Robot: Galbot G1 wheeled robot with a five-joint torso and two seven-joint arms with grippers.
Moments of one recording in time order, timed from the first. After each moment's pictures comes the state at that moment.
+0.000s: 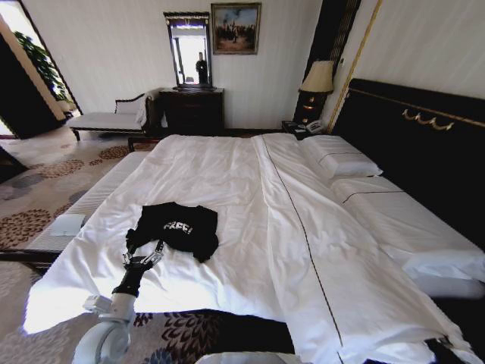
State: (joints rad) left arm 1.73 -1.18 -0.71 -2.09 -0.67 -0.19 0.07; right arm -2.03 1.41 1.09 2.11 0.88 0.00 0.67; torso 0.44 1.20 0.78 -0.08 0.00
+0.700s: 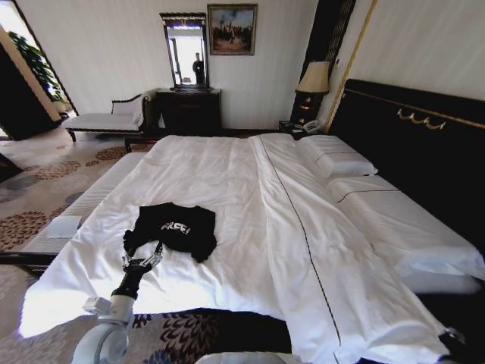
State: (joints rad) left arm 1.74 -1.18 -0.71 -2.07 -0.67 -0.20 0.07; right arm -2.05 1.43 1.06 2.50 0.91 -0.17 0.96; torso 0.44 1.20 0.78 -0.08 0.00
